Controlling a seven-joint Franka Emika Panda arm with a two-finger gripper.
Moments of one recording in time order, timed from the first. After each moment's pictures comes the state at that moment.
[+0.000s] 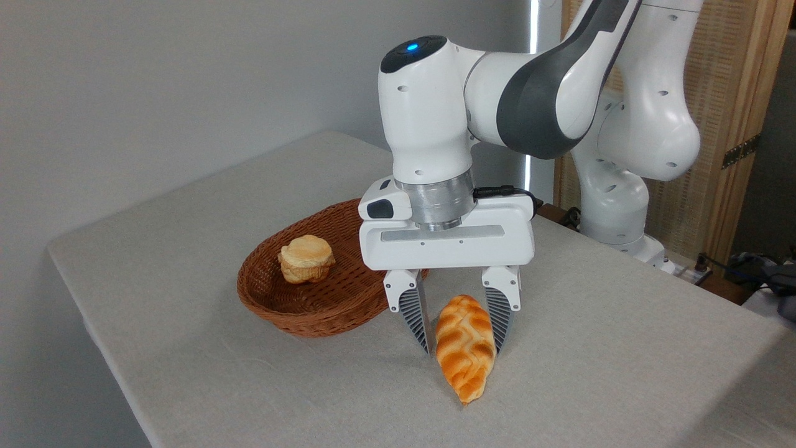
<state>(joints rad) -0.16 -0.27 0.27 -2.40 0.22 2.16 0.08</state>
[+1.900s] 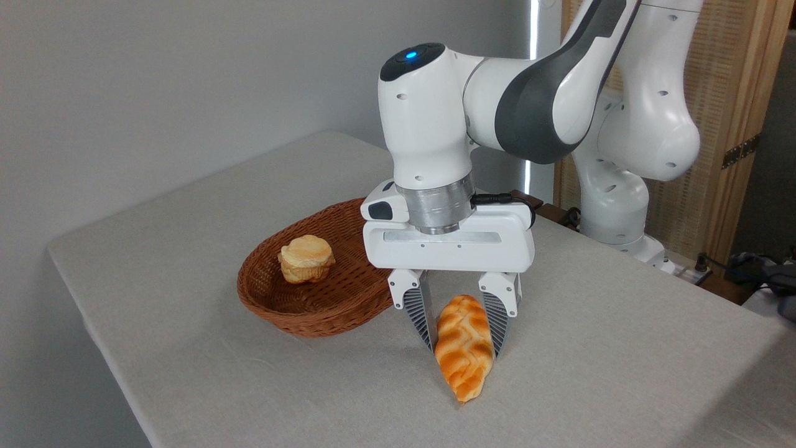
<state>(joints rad) -0.17 -0.27 0.27 -2.42 0.23 2.16 0.20</state>
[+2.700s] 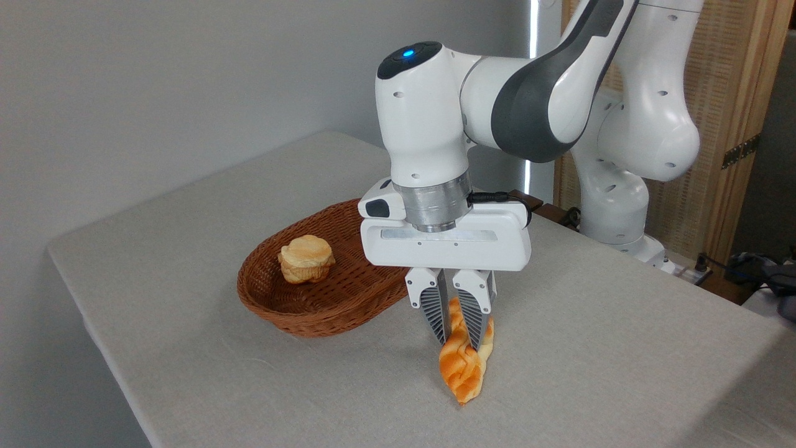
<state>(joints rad) -0.18 -0.28 0.27 -2.42 0.23 2.16 0.20</state>
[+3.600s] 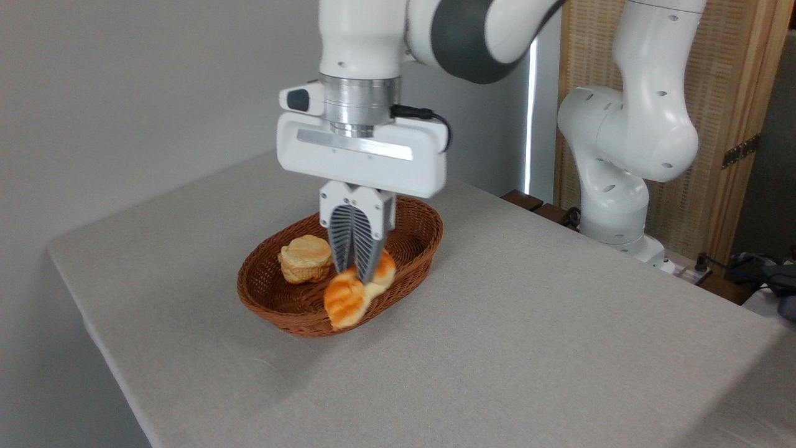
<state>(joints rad) -0.23 -0.28 0.14 -2.21 0.07 2.16 0.20</state>
